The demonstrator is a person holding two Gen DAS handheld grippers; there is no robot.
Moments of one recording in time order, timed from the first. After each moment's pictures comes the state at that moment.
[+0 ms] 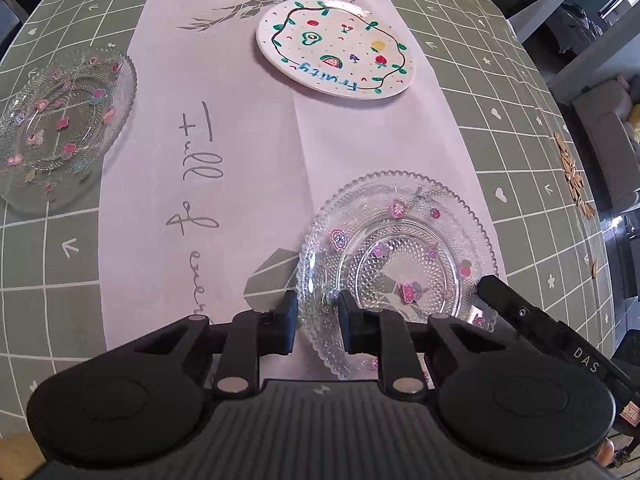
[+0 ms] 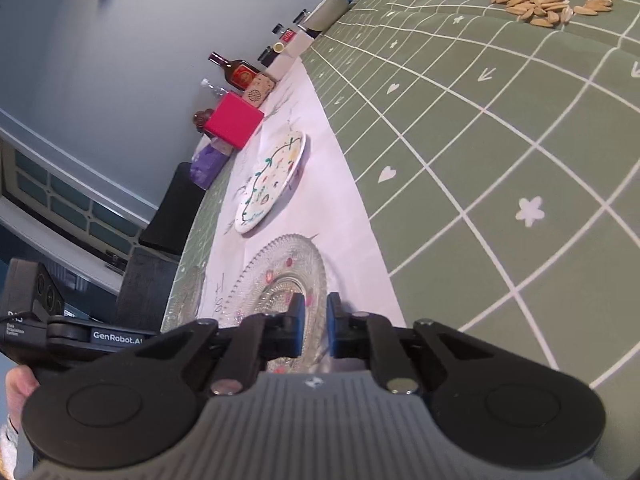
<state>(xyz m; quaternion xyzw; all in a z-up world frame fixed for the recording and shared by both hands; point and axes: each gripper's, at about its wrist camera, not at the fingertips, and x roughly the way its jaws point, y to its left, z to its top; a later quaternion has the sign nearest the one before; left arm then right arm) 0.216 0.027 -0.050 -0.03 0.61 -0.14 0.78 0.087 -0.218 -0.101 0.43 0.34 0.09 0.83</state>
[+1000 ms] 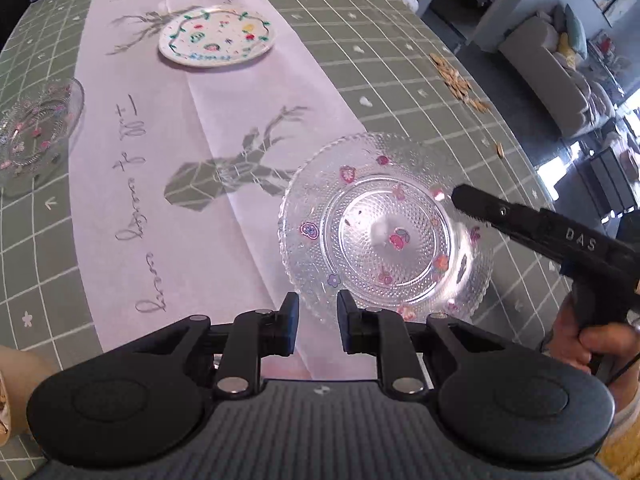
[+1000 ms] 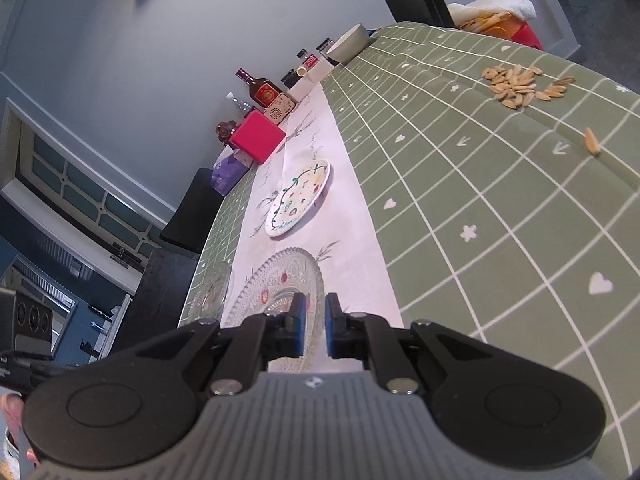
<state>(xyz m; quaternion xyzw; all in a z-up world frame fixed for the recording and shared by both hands) 0.099 -0.003 0.000 0.06 0.57 -0.25 0.78 0.006 -0.241 -0.040 0.39 0.32 0.10 0.86</state>
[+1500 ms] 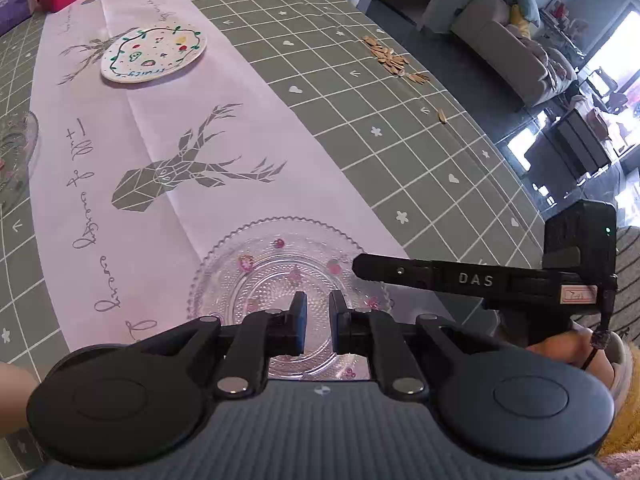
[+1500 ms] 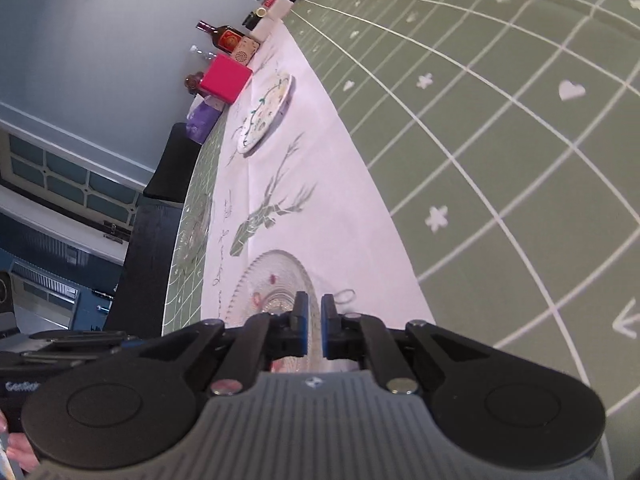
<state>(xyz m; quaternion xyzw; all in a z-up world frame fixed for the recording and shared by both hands) 0.065 -0.027 0.005 0.08 0.56 -0.31 0.77 -0.026 -0.216 -0.087 0.44 0.40 0.10 0.80</state>
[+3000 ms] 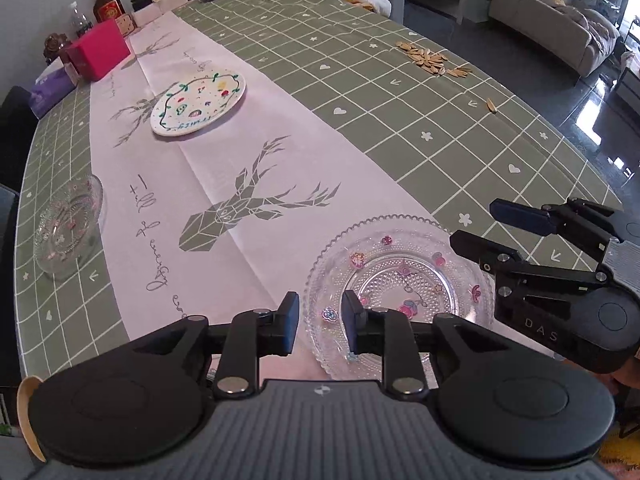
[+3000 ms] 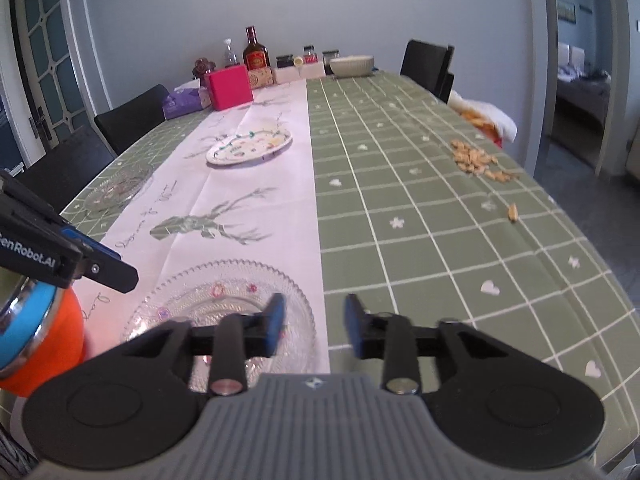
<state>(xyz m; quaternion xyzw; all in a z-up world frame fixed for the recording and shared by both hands) 0.046 -0.045 0.009 0.21 0.48 -0.23 0.82 -0.055 -0.170 -0.035 0.08 0.31 0.00 0.95</state>
